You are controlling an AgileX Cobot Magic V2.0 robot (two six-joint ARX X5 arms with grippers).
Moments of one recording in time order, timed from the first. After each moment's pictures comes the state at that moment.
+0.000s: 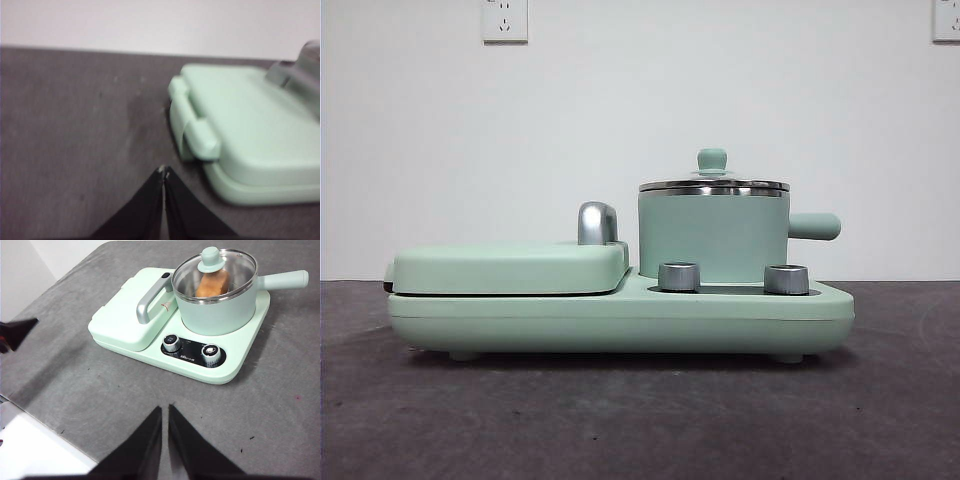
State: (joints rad) left arm -0.07 0.07 0.10 -0.21 0.10 -0.08; right arm 0.40 0.34 0.99 -1.09 -0.26 0.21
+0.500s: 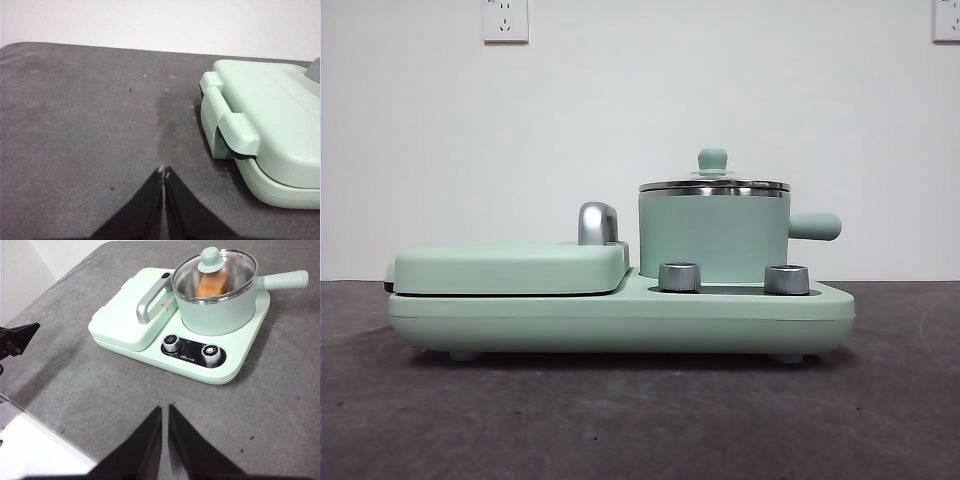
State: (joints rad) left arm -0.04 0.00 0.03 -0.18 0.03 -0.07; right arm 0.40 0.34 0.99 -1.09 -0.26 0.21
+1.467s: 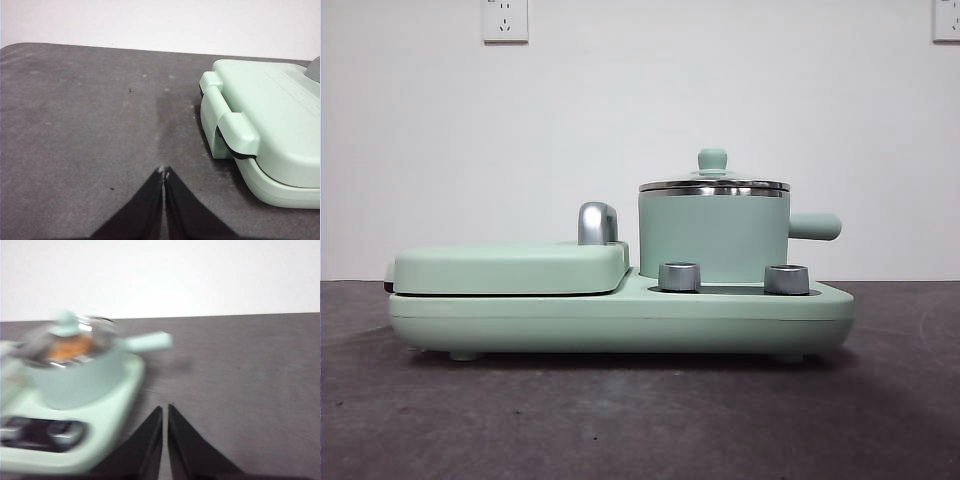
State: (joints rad) left arm -0.04 0.00 0.03 -0.18 0.03 -0.07; right arm -0.03 0.13 0.33 -0.34 -0.19 0.09
